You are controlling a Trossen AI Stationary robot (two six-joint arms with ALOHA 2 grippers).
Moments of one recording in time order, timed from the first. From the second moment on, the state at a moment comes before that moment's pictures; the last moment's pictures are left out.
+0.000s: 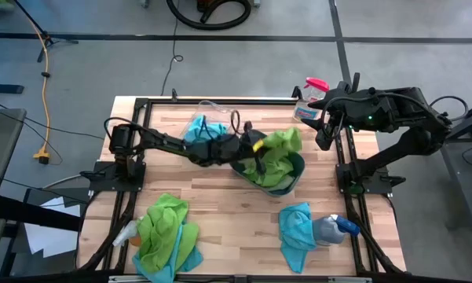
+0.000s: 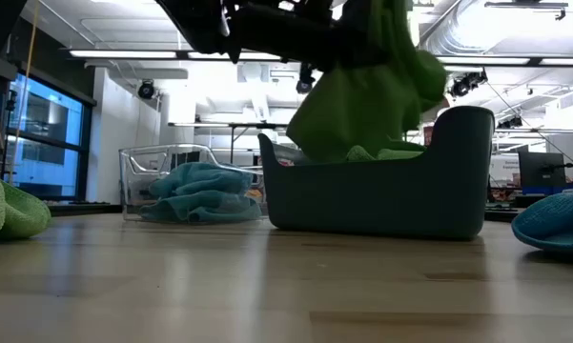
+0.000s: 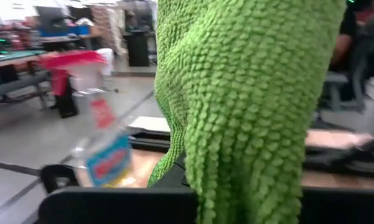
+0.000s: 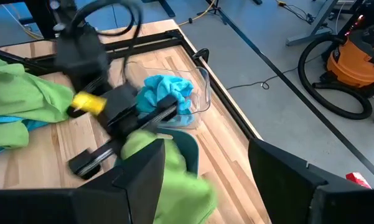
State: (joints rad) left arm 0.01 1.92 1.22 0.67 -0.28 0.06; right arm 0.11 1.27 1.95 -1.35 0.51 0.26
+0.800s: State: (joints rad) left arm 0.10 2.03 1.57 -0.41 -0.01 -0.39; right arm 0.11 1.27 1.95 -1.34 0.51 0.24
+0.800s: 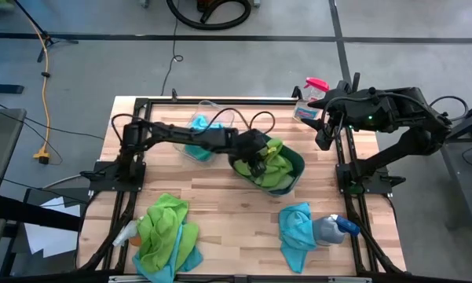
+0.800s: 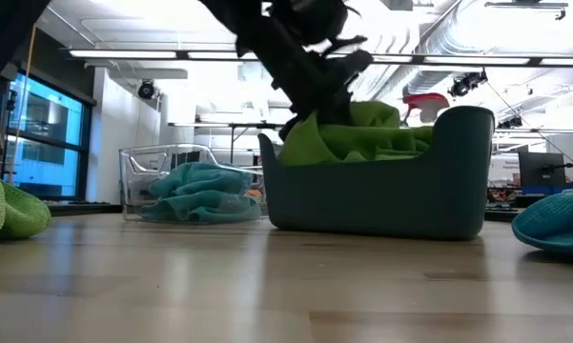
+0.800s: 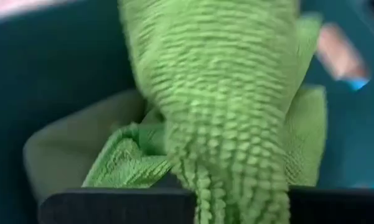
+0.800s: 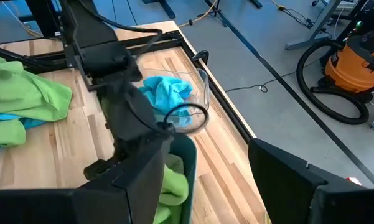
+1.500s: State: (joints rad) left arm 0.10 2.22 1.71 -0.57 0.02 -0.35; right arm 0.11 1.27 1.95 -1.32 0.53 0.24
